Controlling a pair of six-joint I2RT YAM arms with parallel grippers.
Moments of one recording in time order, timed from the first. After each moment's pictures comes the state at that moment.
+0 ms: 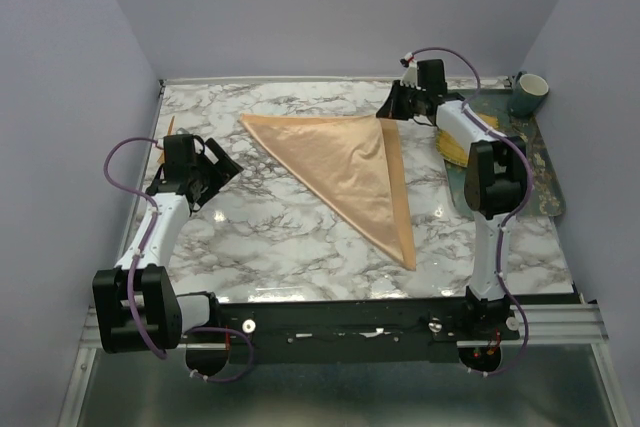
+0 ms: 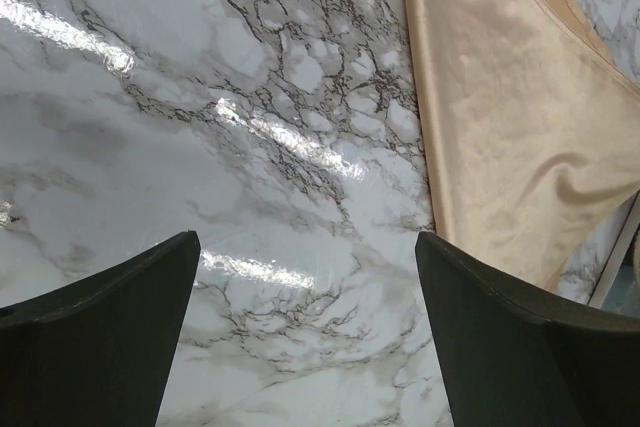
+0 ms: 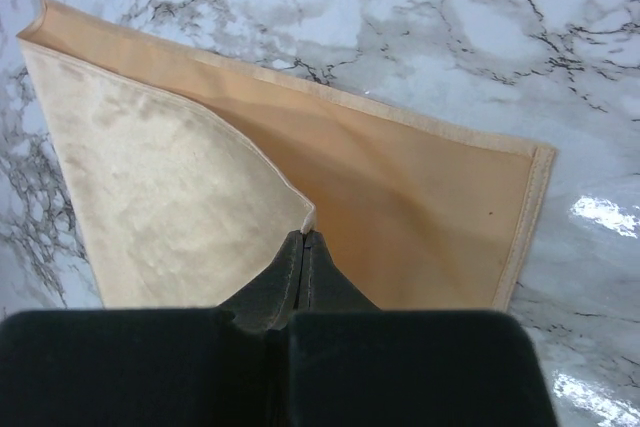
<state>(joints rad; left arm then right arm) 0.06 1.23 0.81 -0.36 0.17 -0.69 0.18 2.20 1.80 -0.27 -0.45 0.27</state>
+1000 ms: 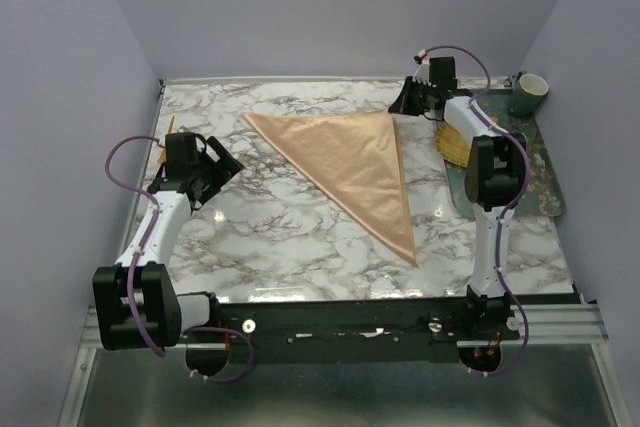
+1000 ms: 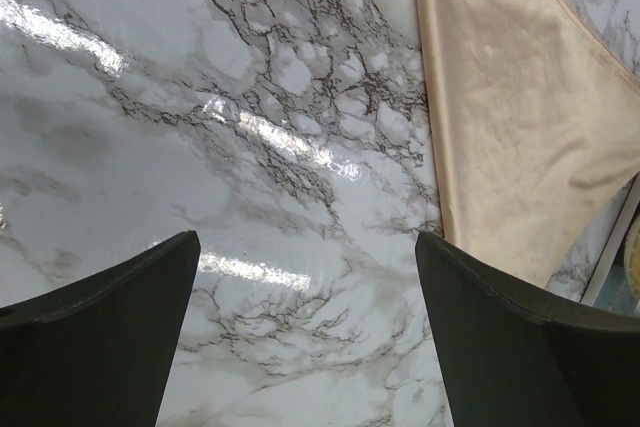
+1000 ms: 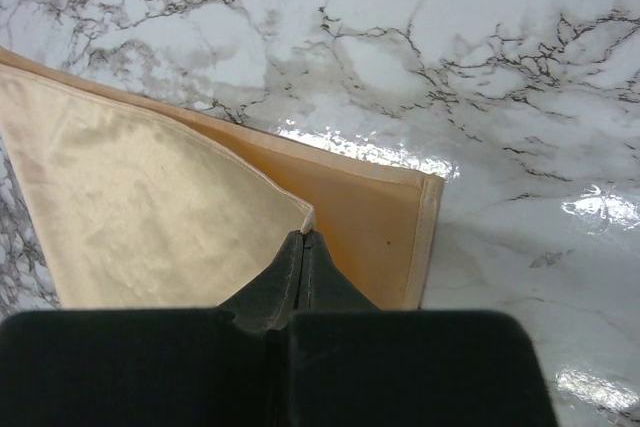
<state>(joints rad) 0.05 1.24 0.82 -0.35 0.17 -0.70 0.11 2.32 1.93 -0.31 -0.45 0.26</state>
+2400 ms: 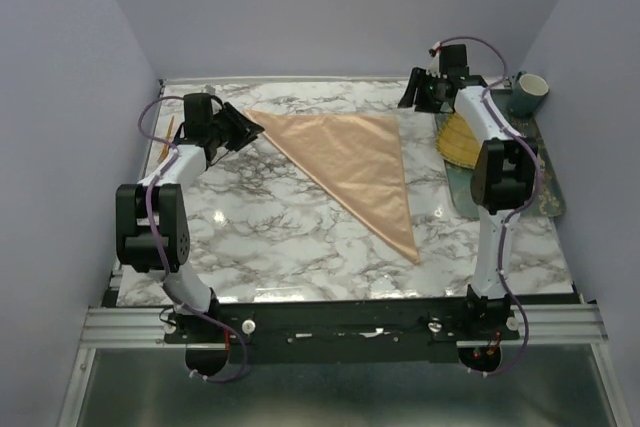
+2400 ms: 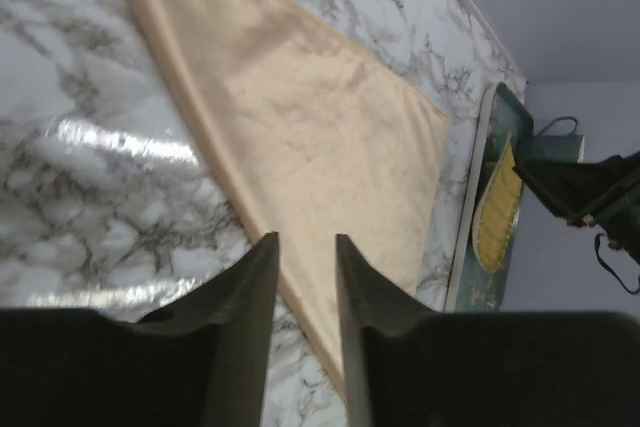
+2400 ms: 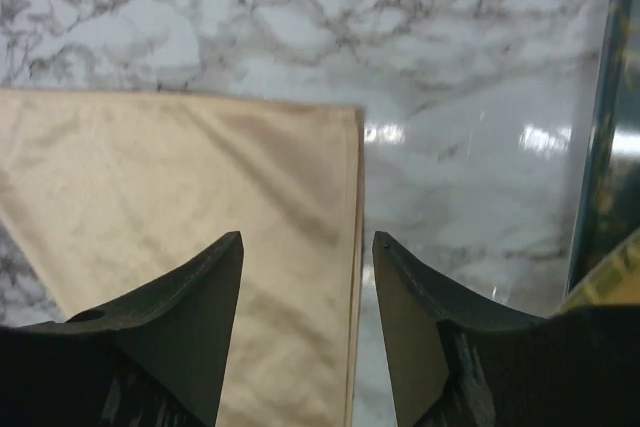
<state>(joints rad) 0.01 1.65 1.10 -0.04 0.42 -0.81 0.09 2.33 2.11 -0.56 -0.29 0.27</state>
